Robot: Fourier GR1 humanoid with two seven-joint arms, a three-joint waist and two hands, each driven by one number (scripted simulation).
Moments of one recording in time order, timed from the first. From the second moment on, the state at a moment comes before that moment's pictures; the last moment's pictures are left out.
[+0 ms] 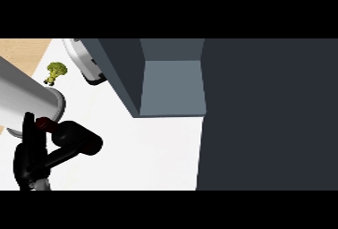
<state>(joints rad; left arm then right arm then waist) 0.06 0.10 0.19 -1.50 0.06 0.37 -0.02 0.15 -0.17 0.28 -2.53 -0.11 0.06 0.46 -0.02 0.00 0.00</state>
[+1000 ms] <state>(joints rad) 0.01 0.01 0.25 -1.16 0.20 0.27 -0.35 0.14 -0.17 0.29 -2.52 -0.11 0.05 0.47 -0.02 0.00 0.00</state>
